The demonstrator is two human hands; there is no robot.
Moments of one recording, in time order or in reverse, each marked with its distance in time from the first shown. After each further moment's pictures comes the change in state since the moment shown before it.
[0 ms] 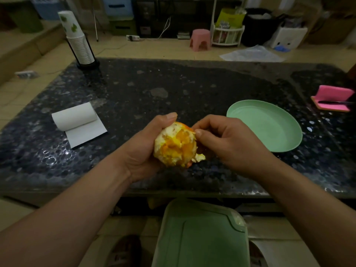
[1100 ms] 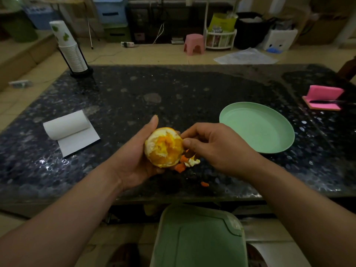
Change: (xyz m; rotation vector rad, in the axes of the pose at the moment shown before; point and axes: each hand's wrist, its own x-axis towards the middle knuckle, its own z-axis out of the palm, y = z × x) left_hand 0.008 -0.004 -0.013 0.073 0.133 -0.132; right_hand 0.011 0.012 0.000 -0.108 -0.053 0.038
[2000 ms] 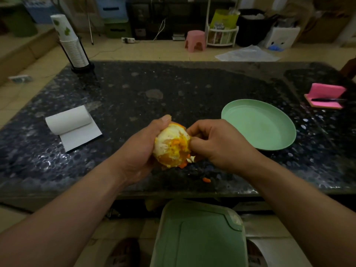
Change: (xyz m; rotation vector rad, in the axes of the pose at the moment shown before) left_hand -0.011 0.002 0.015 0.136 0.041 0.198; right_hand -0.003 -0.016 0.005 0.084 0.015 0.101
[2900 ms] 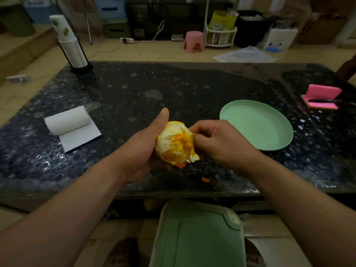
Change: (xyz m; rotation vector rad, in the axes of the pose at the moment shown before) left_hand -0.001 0.006 0.003 0.038 -0.014 -0.100; right_hand 0.003 0.012 -0.006 0.072 -0.008 -0.025
